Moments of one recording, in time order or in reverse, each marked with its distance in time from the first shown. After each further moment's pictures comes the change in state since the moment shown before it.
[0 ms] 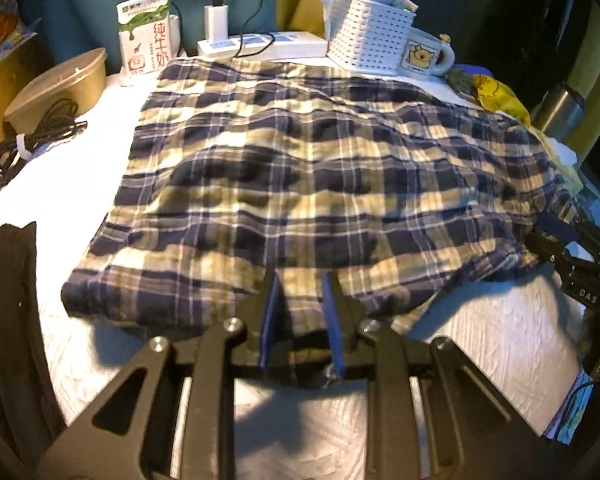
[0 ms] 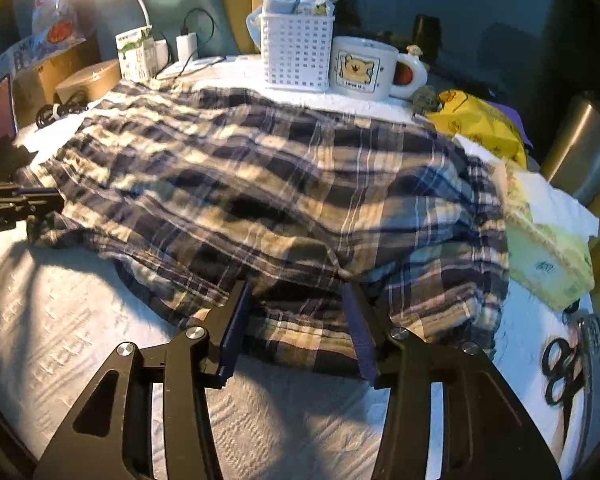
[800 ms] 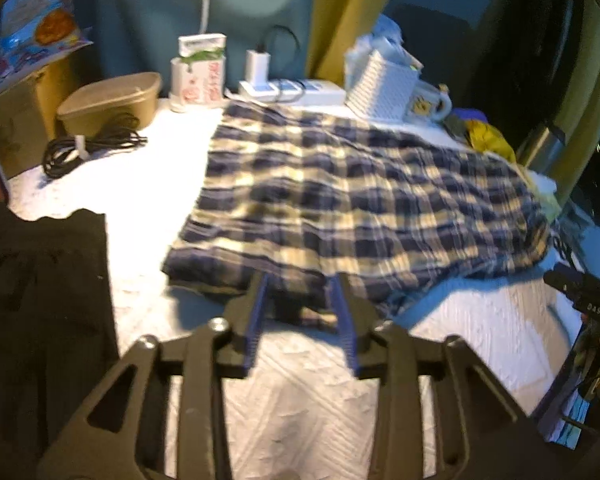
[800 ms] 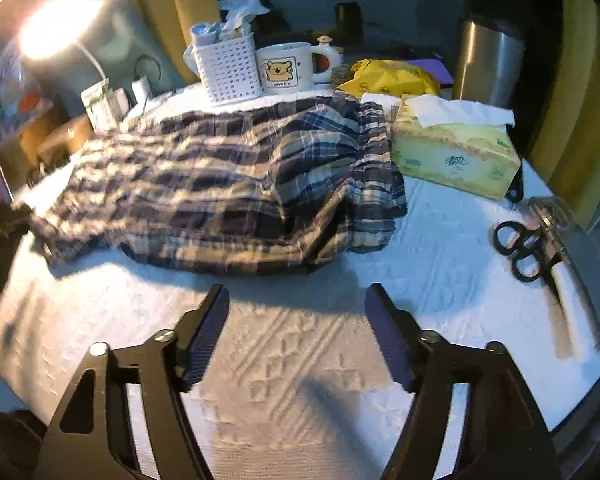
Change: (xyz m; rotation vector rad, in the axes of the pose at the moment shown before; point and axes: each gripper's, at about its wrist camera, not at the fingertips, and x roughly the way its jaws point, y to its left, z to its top) left arm -0.068 0.044 -0.020 -0.055 -0.144 -0.013; right arm -0.056 -0.035 -0.048 0.308 -0.054 0.012
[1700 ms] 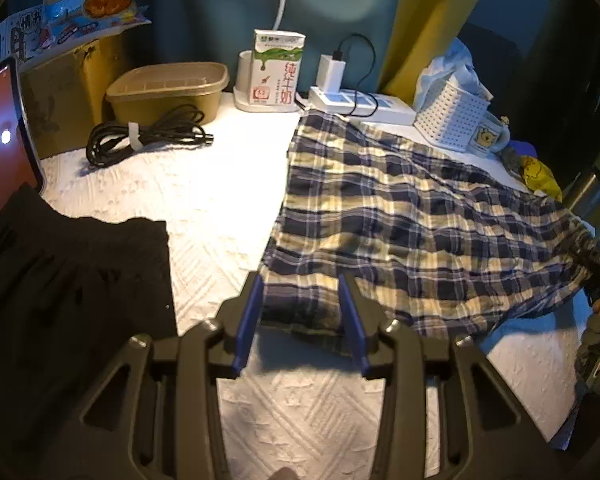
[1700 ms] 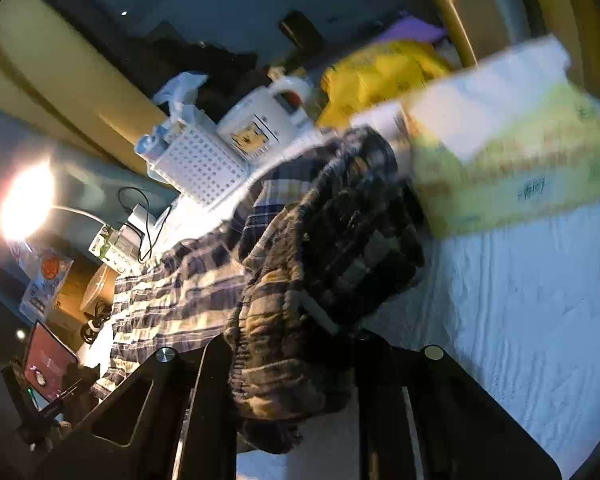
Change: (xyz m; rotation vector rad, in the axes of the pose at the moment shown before) left arm 0.013 0.049 0.019 -0.113 0.002 0.113; right arm 0.065 -0.048 0.077 0.363 -0.128 0.235
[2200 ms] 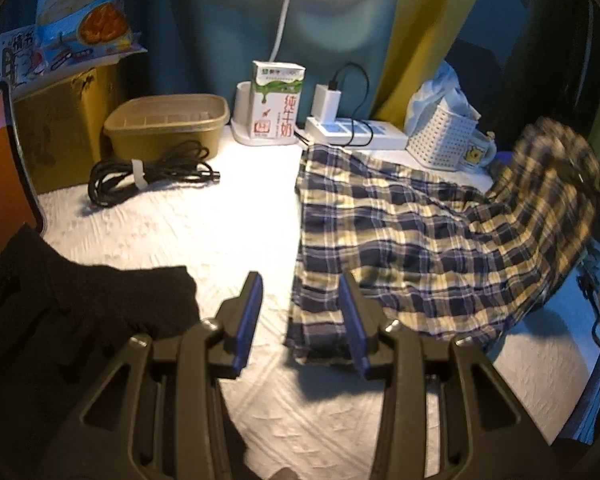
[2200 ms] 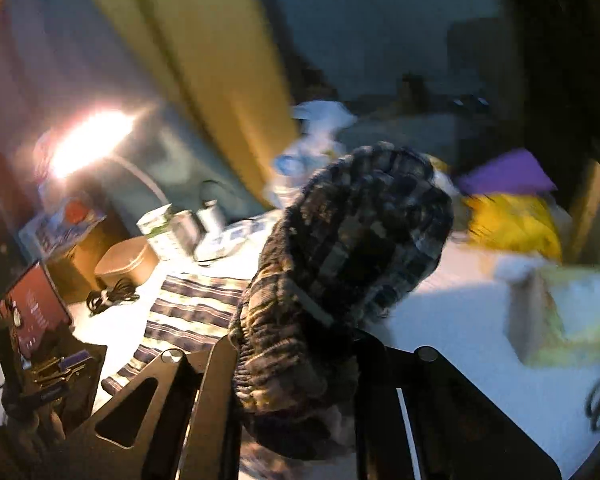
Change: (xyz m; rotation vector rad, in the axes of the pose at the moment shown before) left arm -0.008 0.028 0.014 0.067 -0.088 -0.059; right arm 0.018 0.179 0.020 -0.403 -0.062 0.038
